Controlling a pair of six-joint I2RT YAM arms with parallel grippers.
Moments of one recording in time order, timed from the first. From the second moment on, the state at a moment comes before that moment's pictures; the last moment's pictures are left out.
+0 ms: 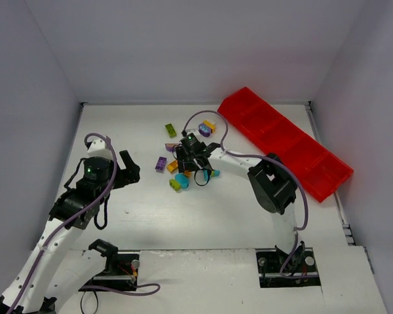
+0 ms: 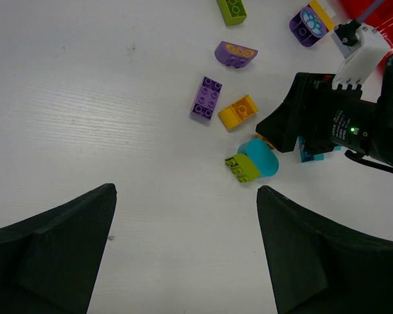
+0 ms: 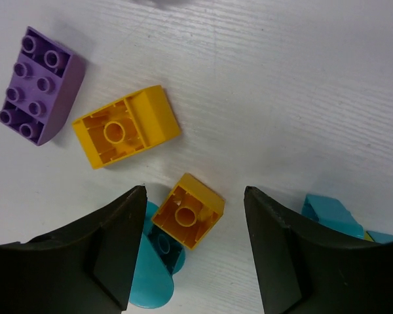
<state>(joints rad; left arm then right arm) -0.40 0.73 0.90 -0.69 -0.25 -0.50 0.76 2.05 1.44 -0.32 0.12 0.49</state>
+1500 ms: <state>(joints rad) -0.40 0.77 0.88 -0.69 -0.22 -0.51 0.22 2.13 1.79 -0.26 0.32 0.15</state>
